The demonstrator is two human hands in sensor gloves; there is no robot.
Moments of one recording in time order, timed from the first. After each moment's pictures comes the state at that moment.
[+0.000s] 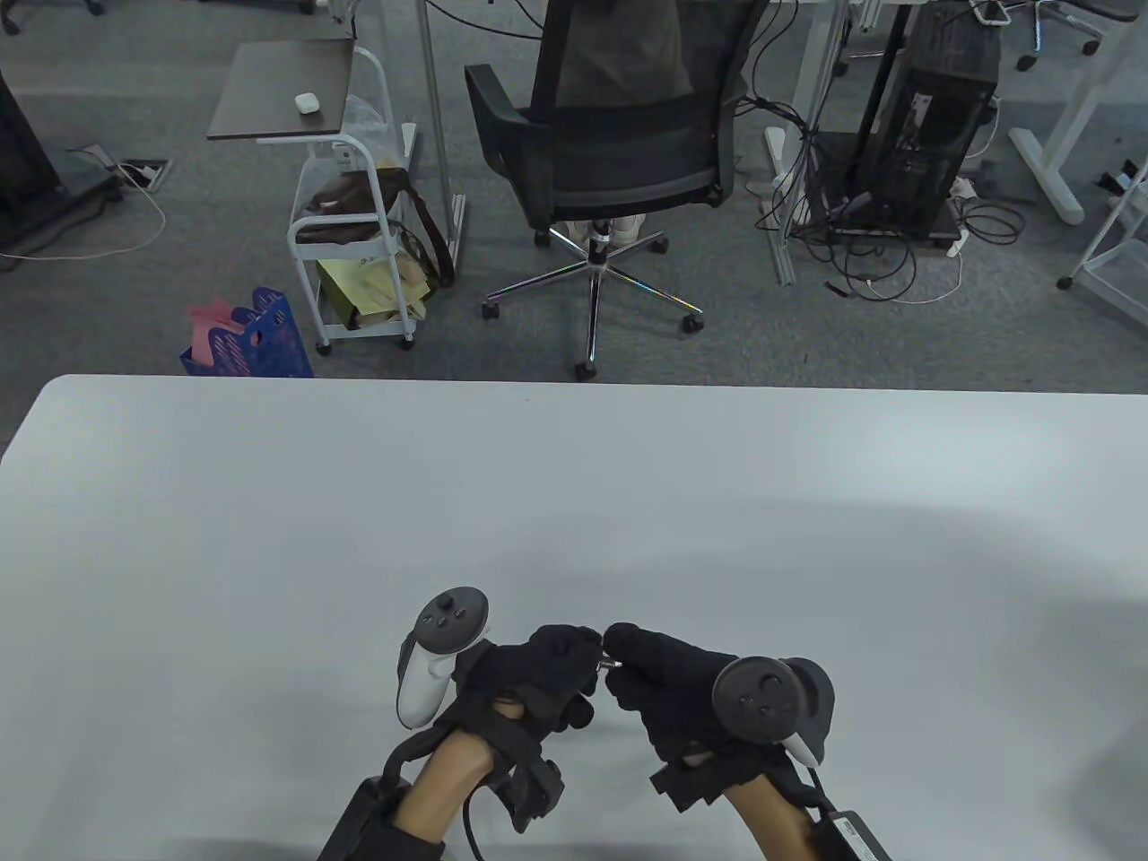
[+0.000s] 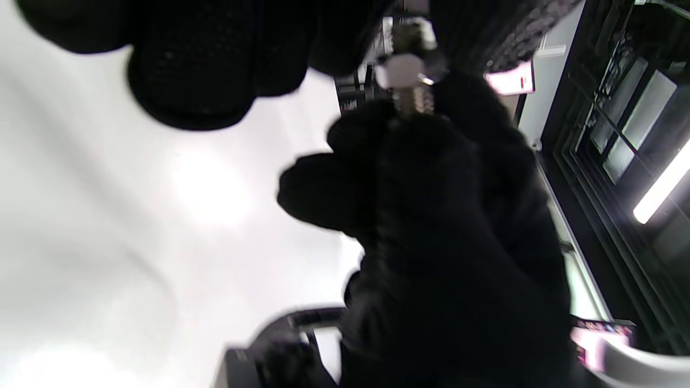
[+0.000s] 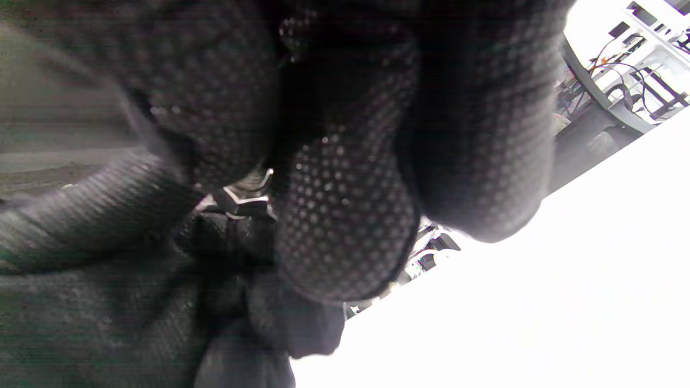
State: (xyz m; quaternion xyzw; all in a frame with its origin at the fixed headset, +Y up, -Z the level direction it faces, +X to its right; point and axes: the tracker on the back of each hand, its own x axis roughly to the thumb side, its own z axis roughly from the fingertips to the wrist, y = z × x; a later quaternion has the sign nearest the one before) left_hand -0.109 -0.722 -0.326 -0.24 -0.11 0.61 0.75; right_hand 0.119 -0.687 -0.299 0.22 -0.15 0.88 0.38
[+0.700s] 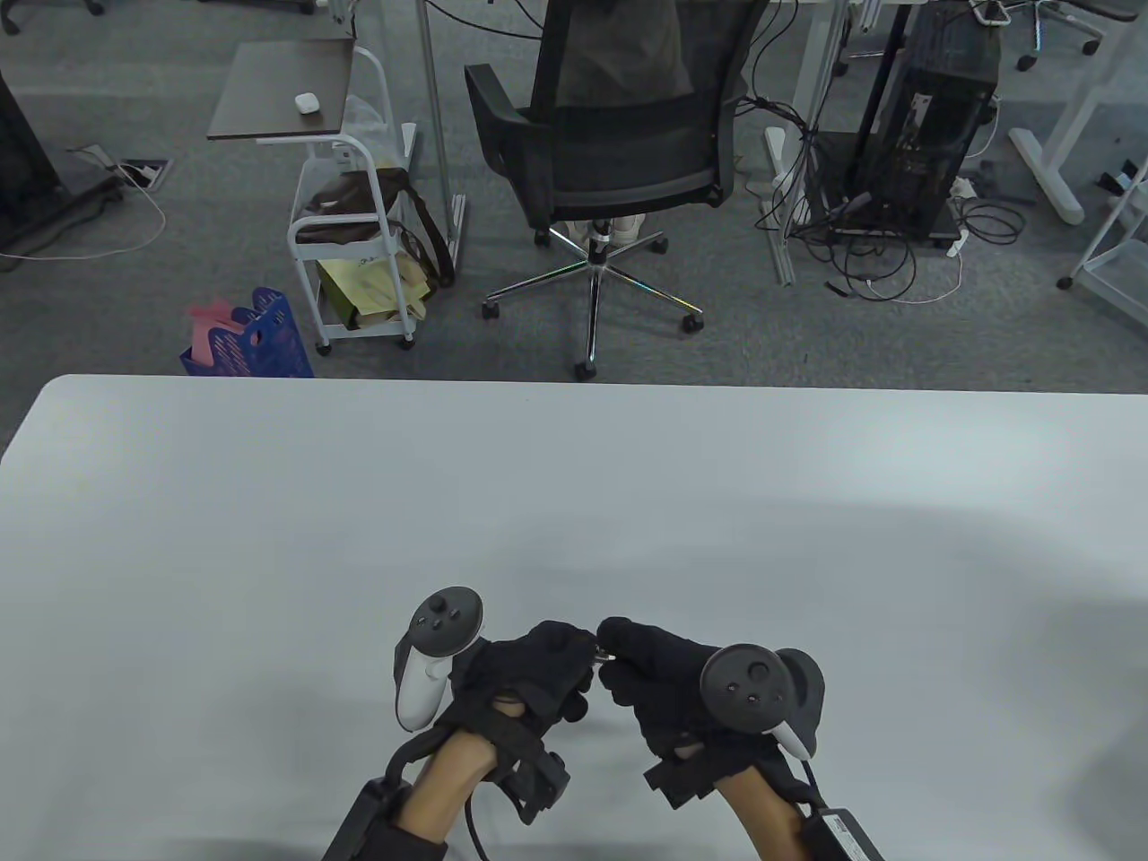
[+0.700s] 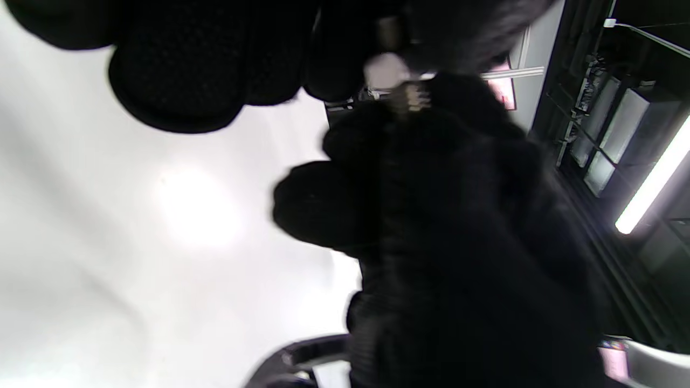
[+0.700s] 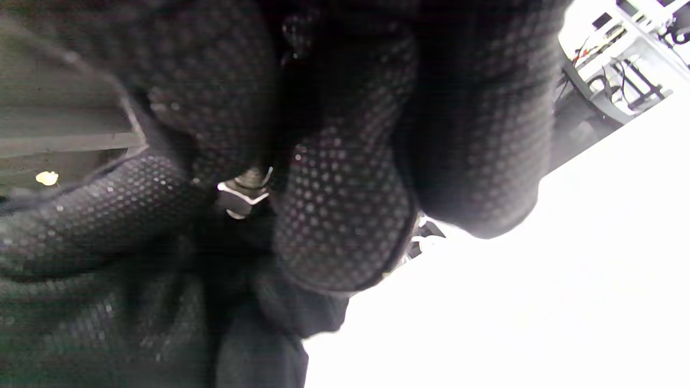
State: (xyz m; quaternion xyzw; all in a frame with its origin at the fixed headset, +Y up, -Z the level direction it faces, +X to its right) left_hand -0.109 -0.721 -0.330 -0.22 -0.13 0.63 0.73; right_hand 0.111 -0.685 -0.303 0.21 -0.12 0.89 0.37
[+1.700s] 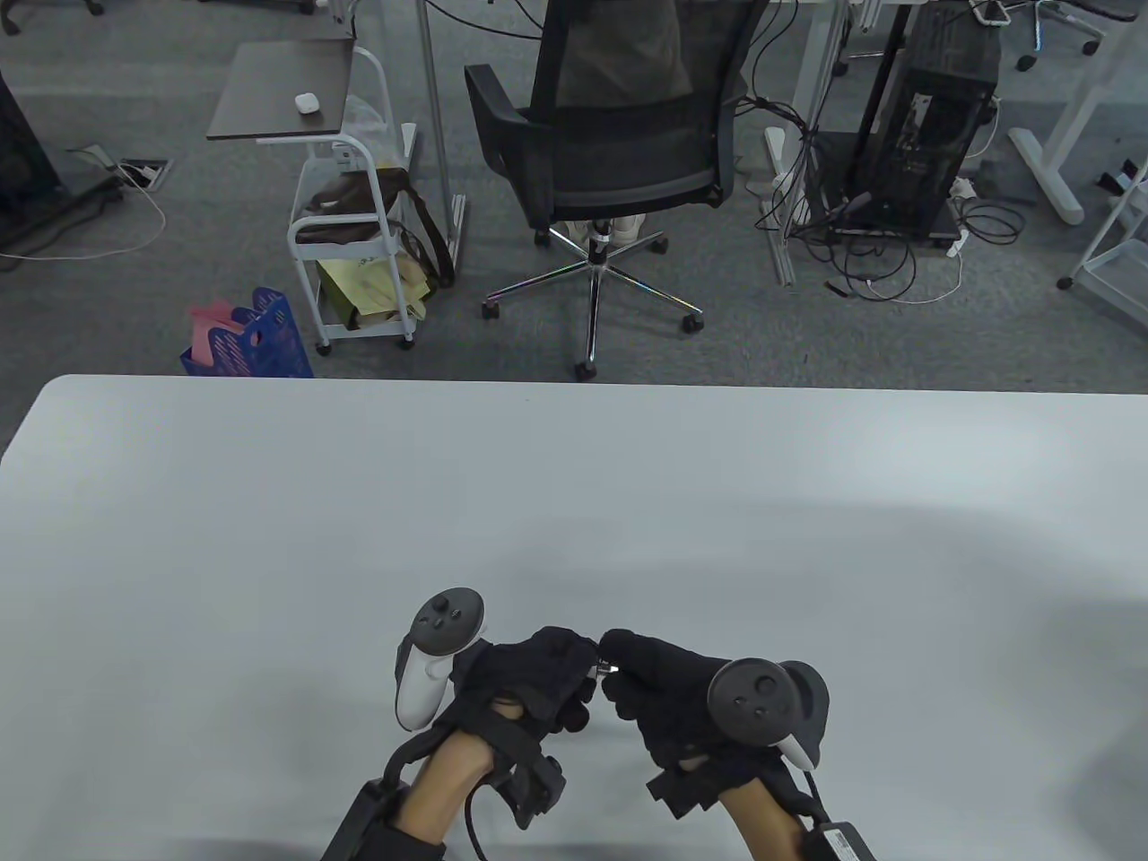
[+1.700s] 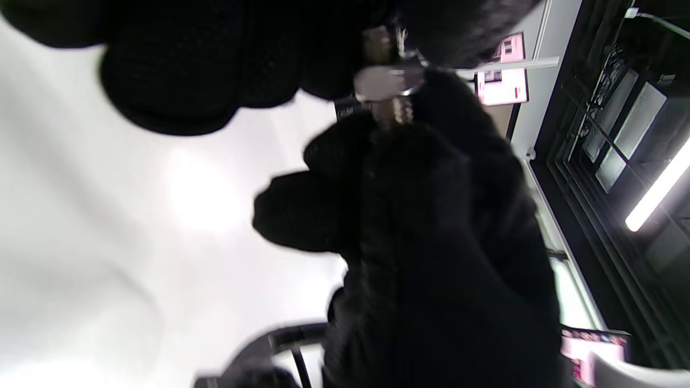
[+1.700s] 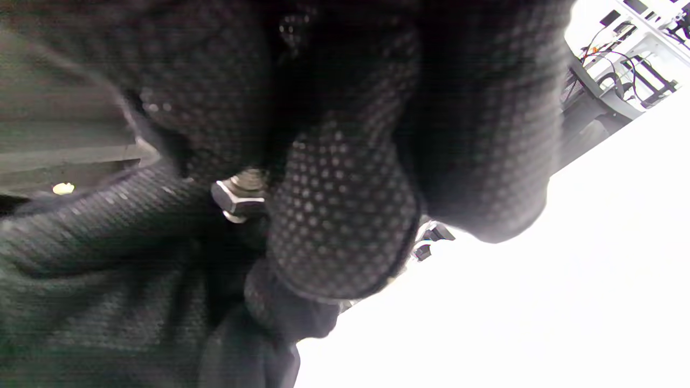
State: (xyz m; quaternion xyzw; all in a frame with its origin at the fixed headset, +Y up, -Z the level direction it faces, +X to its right) left_hand -0.110 -0.722 -0.327 -0.23 -0.11 0.62 0.75; right_hand 0.116 -0.690 -0.296 0.22 -0.13 0.89 0.39
